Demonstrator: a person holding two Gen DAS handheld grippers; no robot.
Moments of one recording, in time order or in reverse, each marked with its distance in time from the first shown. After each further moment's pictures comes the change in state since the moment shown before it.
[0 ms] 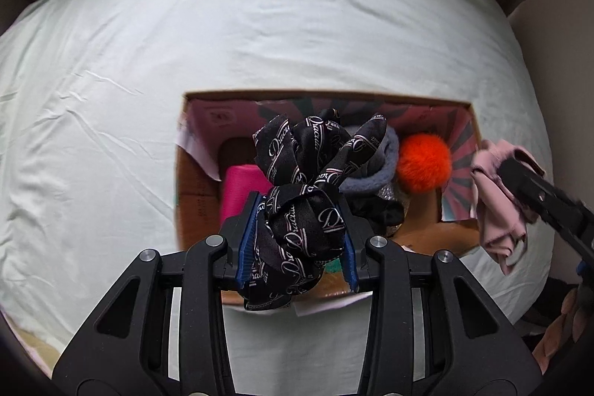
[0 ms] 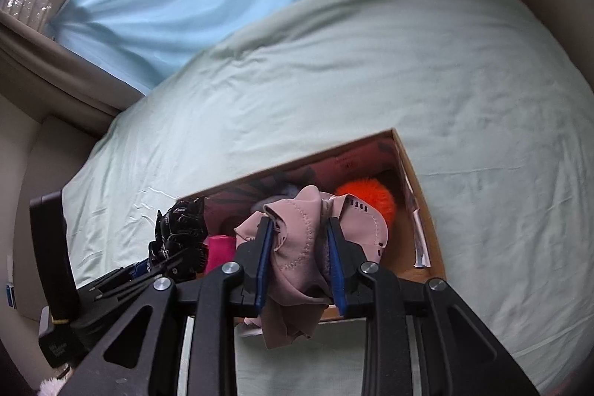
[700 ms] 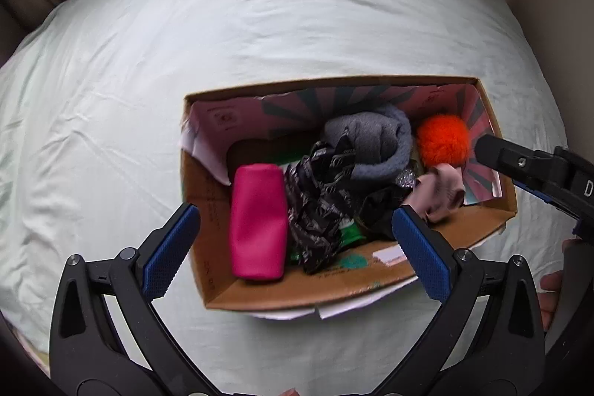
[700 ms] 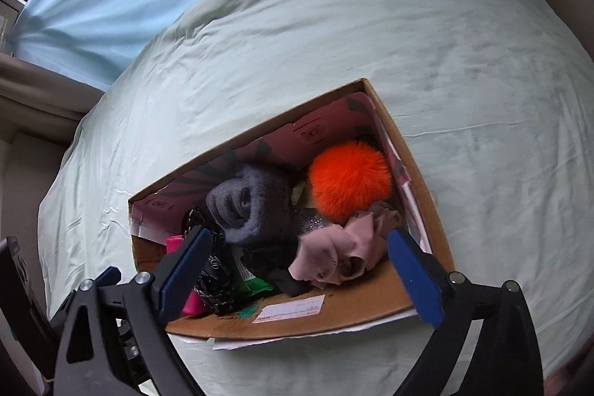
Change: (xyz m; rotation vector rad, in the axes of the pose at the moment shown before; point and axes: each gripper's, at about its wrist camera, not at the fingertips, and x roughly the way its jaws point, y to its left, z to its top) left arm 0.002 -0.001 -0.013 0.089 -0.035 0.054; right arm 0.041 -0.023 -0.007 0.116 0.086 -0.089
